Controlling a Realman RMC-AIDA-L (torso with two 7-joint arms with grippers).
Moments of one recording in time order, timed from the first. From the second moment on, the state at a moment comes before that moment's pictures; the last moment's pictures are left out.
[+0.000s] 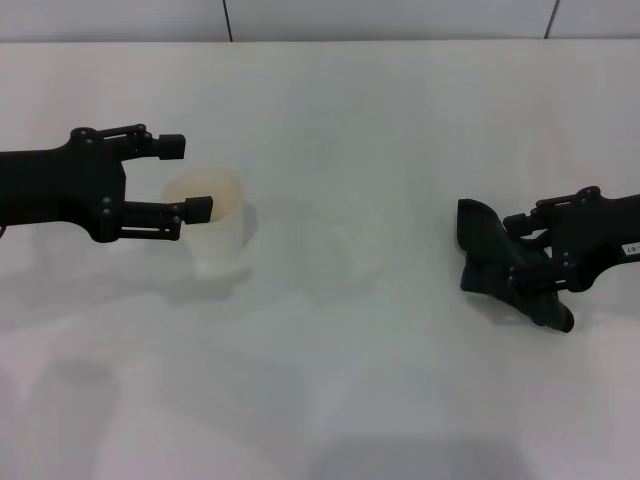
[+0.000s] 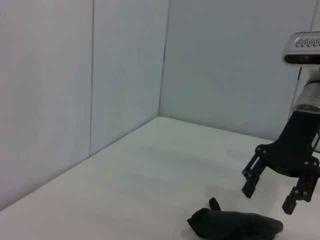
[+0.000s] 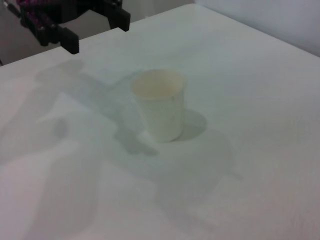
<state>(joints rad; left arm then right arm) -0.87 -2.07 2.85 -0.89 -0.28 2.02 -1.14 0.29 2.00 -1.26 -1.39 -2.02 -1.47 1.97</state>
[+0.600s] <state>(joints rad) -0.87 -2.08 2.85 -0.89 -0.28 2.02 -1.14 0.29 2.01 -1.26 -1.39 -2.02 -1.47 1.95</state>
